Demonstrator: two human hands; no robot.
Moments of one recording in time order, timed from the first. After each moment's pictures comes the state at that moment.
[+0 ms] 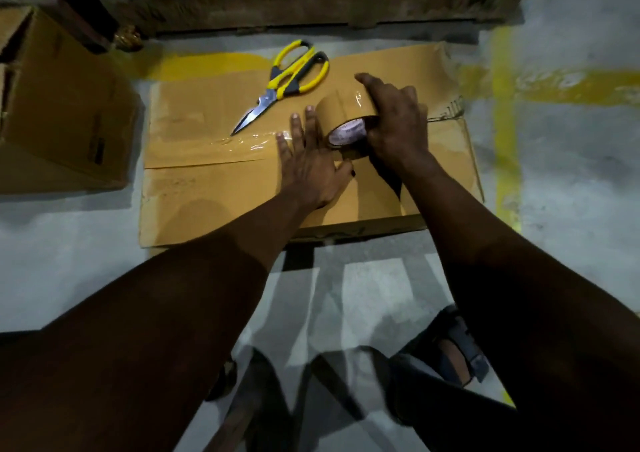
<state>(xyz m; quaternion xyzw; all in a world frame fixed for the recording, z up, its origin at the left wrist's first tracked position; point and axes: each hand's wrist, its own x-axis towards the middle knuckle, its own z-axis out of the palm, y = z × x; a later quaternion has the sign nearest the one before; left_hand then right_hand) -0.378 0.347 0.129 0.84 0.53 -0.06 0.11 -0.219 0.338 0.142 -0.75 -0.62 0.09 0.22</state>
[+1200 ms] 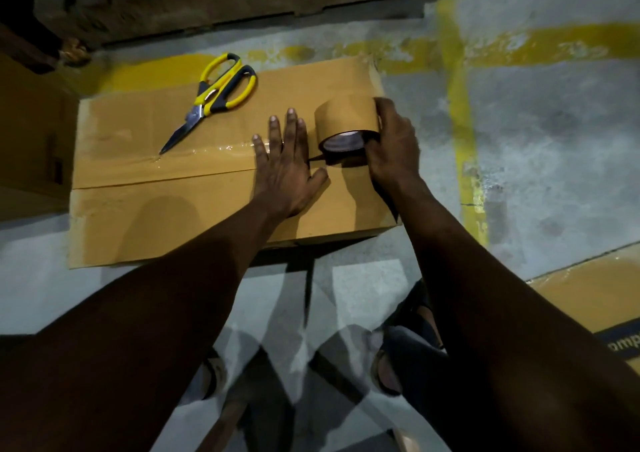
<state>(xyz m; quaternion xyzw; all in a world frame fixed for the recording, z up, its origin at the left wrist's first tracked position) -0.362 0.309 0.126 0.89 0.45 -0.09 0.07 -0.185 0.244 0.144 -0.83 -0.43 0.17 0.31</state>
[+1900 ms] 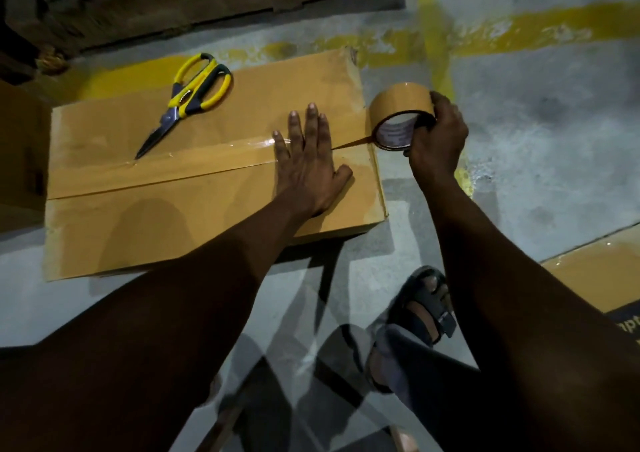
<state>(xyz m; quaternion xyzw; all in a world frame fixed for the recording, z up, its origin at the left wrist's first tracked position) -0.305 0.281 0.129 0.89 0.43 -0.10 0.08 -0.119 0.218 0.122 -0.87 -0.25 0.09 0.42</state>
